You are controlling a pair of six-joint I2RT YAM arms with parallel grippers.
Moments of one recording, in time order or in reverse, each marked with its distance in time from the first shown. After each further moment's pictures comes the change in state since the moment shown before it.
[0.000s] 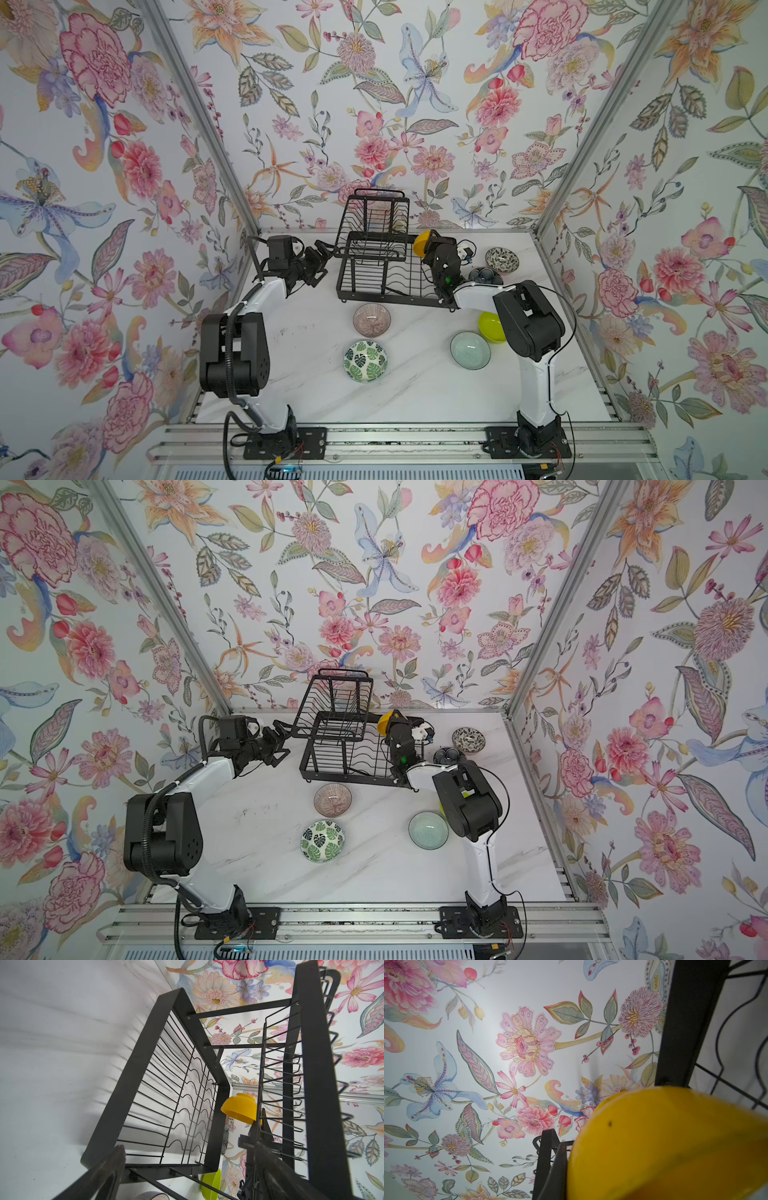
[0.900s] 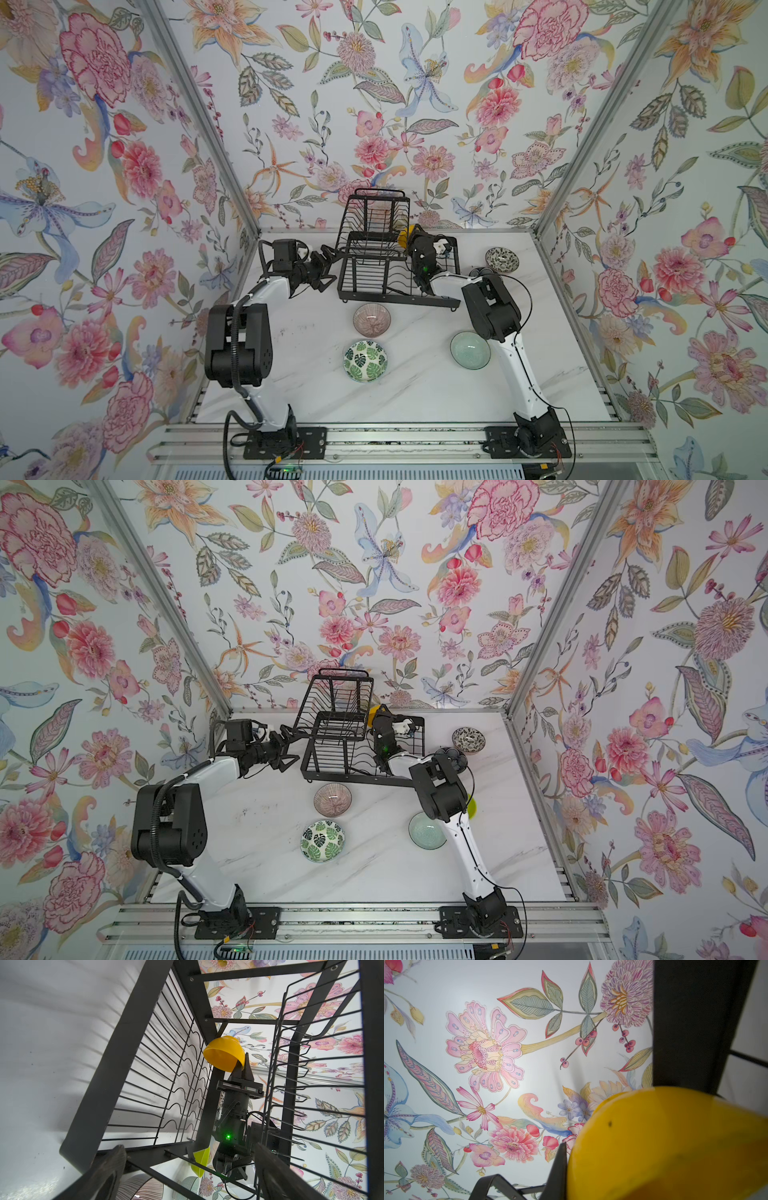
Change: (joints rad) left arm -0.007 0.071 -0.004 0.016 0.135 -0.053; right arm 0.013 0.373 0.469 -0.074 0.053 0.080
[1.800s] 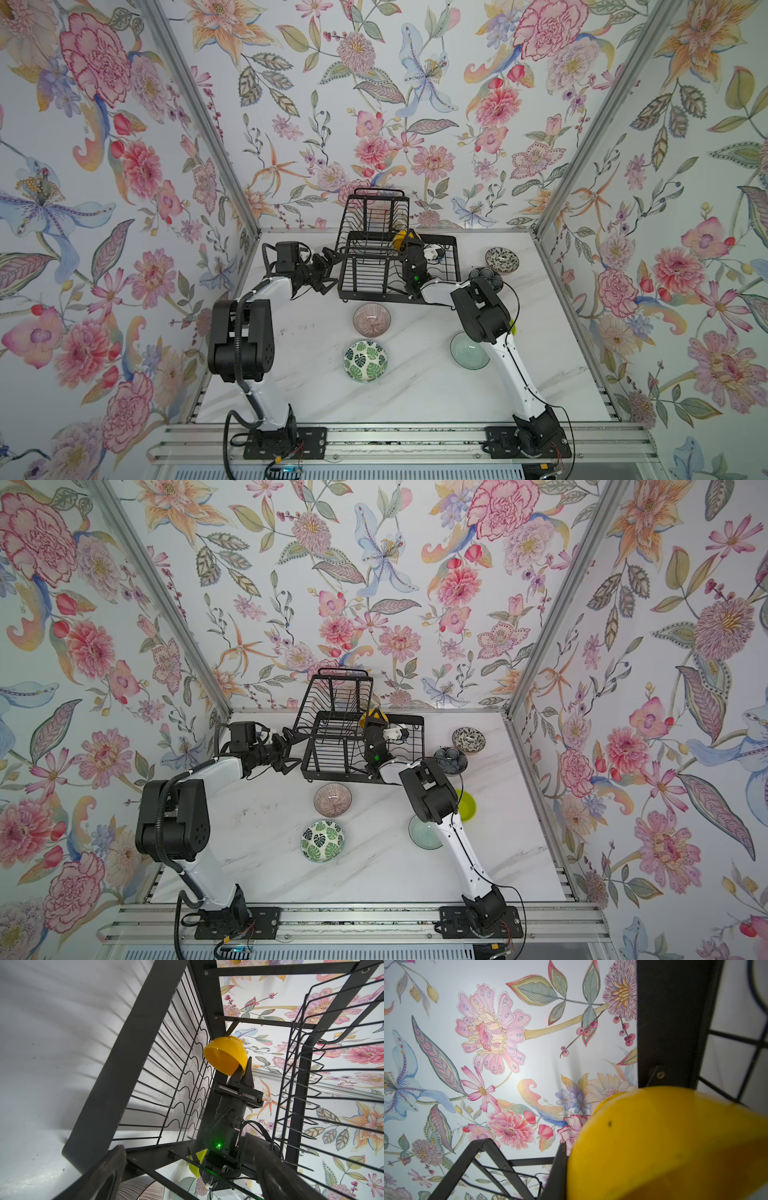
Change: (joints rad) left arm -0.006 0.036 -0.005 0.020 0.001 -0.042; right arm 0.066 0.071 0.007 0.154 0.112 -0.123
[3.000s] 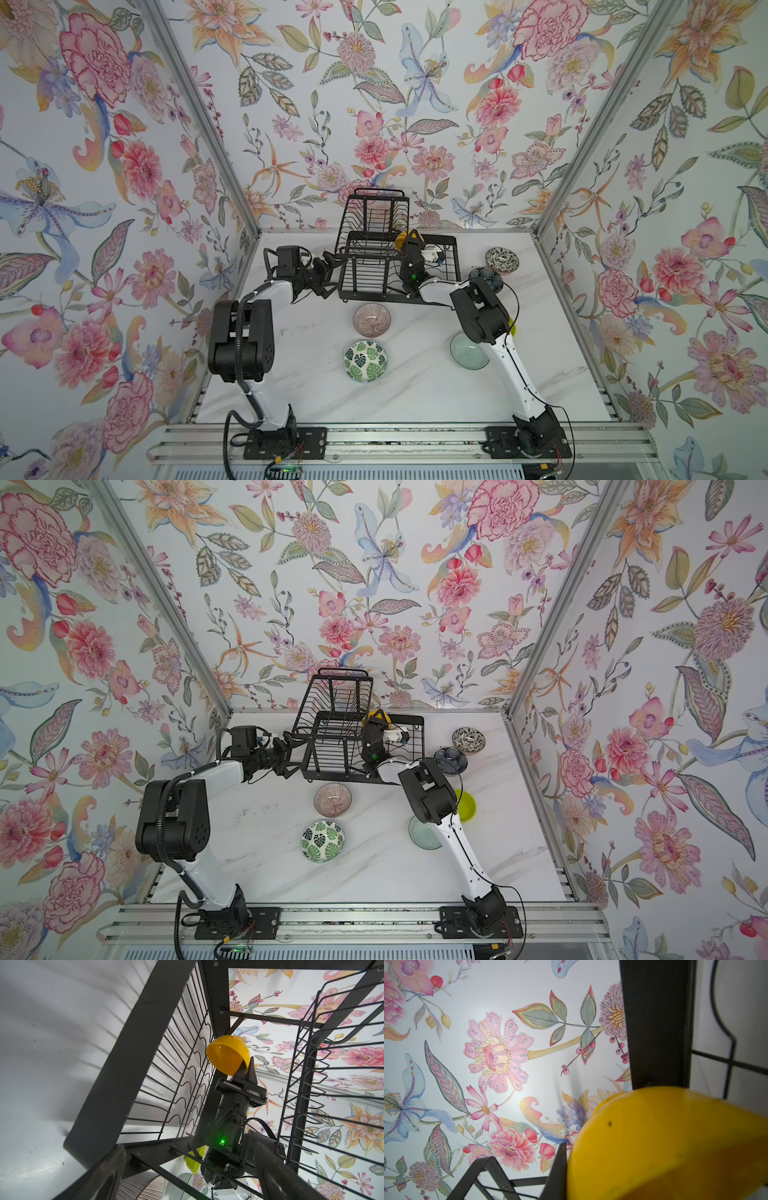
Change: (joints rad) left arm -0.001 0.000 -0.048 0.045 0.022 -0.039; right arm 0.009 0.000 0.036 -0.097 0.121 0.068
